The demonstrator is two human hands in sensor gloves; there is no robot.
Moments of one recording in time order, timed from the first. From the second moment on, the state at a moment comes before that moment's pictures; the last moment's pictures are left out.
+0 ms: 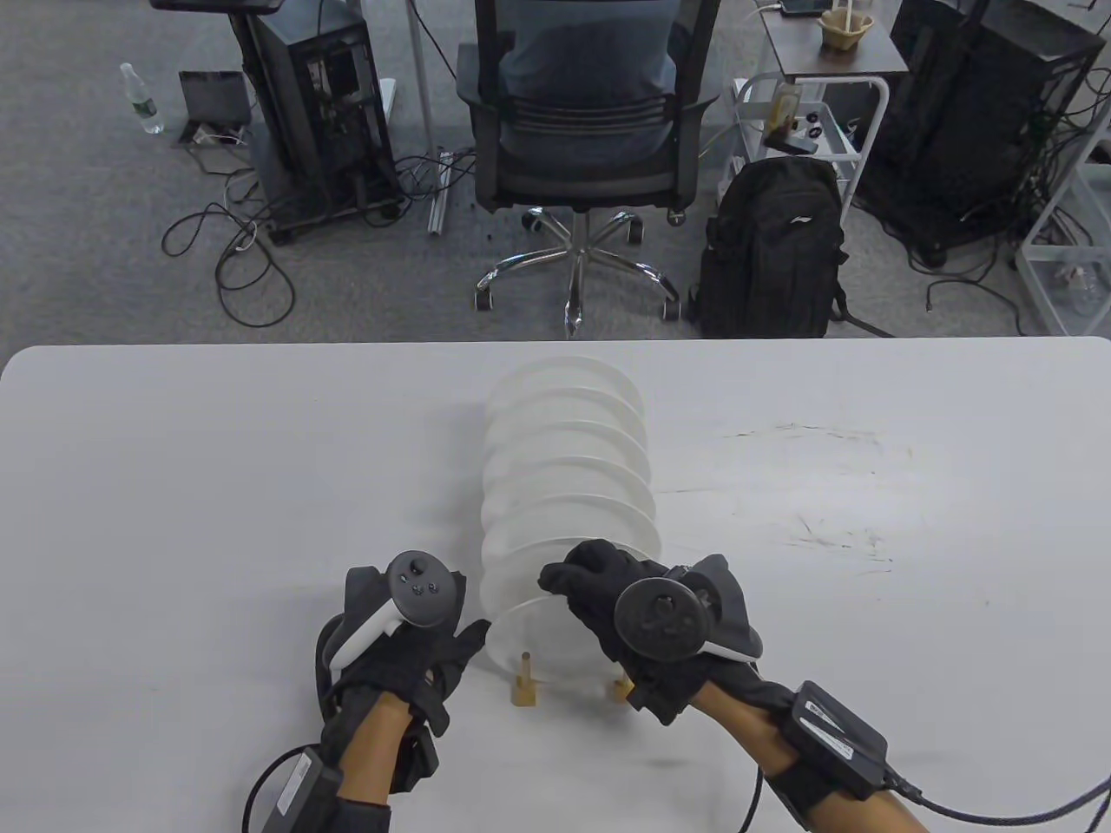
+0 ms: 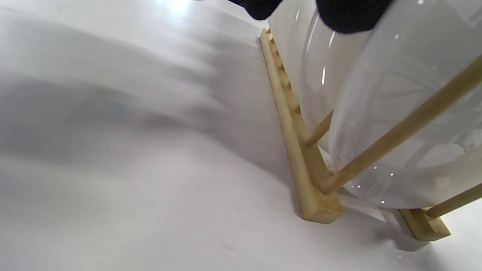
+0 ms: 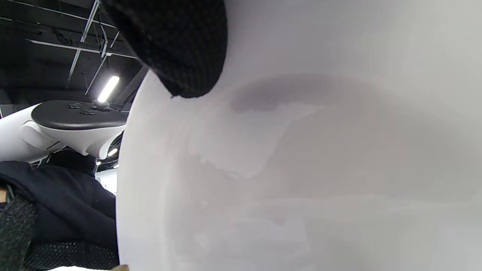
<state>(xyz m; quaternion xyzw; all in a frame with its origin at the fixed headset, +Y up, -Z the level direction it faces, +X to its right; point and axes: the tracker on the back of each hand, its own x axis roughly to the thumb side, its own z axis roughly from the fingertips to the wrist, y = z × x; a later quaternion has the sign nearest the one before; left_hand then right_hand) -0.172 -0.718 -0.297 -0.26 -0.03 0.19 0.95 0.067 -0.635 -0.287 0.33 -0.09 0.92 0.21</state>
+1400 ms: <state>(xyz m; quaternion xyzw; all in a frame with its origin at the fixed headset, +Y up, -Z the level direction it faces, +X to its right) -0.181 -0.717 -0.298 -0.25 -0.01 0.20 0.95 0.231 -0.693 -0.288 0.03 -0.04 0.98 0.17</state>
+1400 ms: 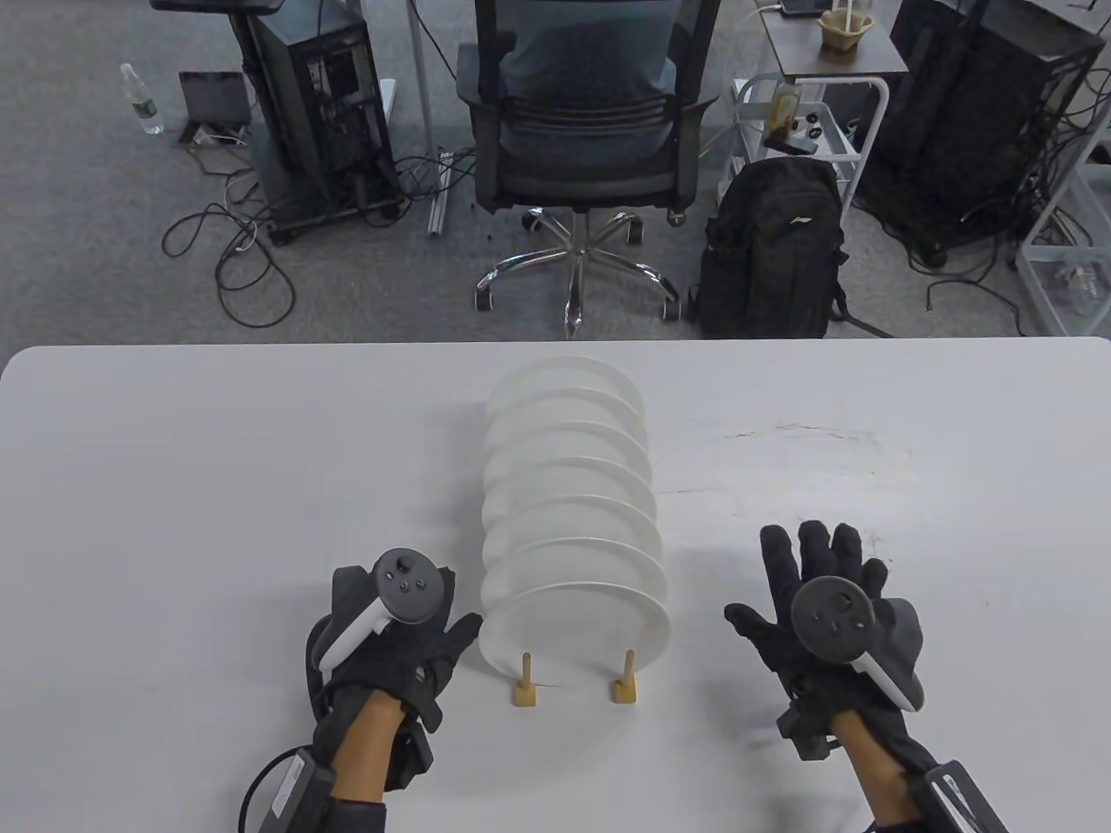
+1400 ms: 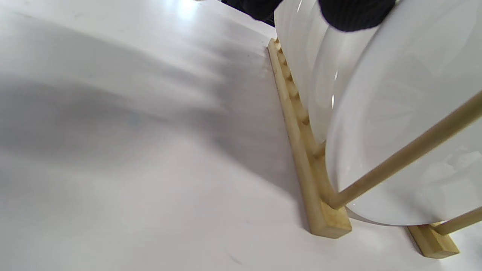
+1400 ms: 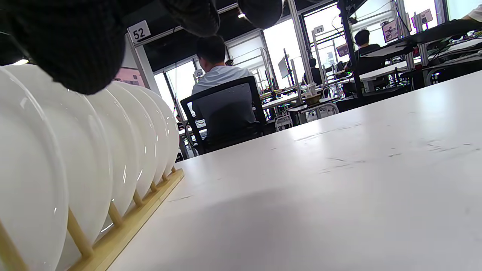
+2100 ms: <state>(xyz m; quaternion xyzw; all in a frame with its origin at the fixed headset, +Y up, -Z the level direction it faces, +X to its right) -0.181 -0.716 -0.299 -0.26 -0.01 0.20 0.94 0.233 -0.713 -0.297 0.03 0.07 0.98 0.20</state>
